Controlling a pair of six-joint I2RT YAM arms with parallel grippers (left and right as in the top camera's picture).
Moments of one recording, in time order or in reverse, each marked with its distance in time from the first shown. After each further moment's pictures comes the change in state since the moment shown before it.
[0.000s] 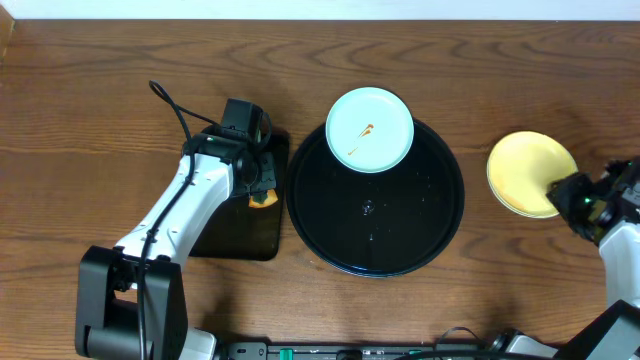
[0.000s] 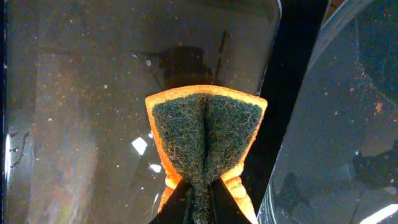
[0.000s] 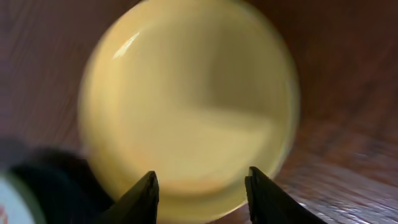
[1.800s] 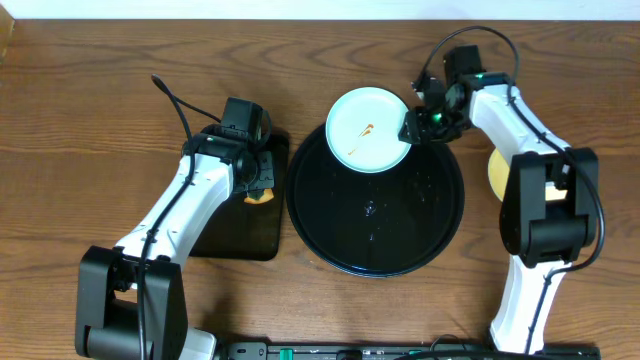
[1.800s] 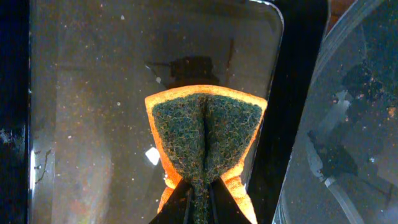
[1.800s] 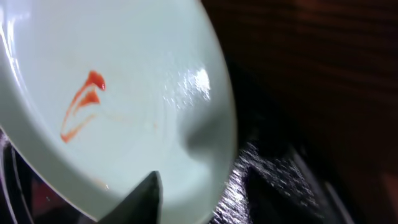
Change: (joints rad) left arm 0.000 0.000 0.000 0.026 -0.047 0.063; right arm 0.697 0.761 0.814 -0.345 -0.097 -0.383
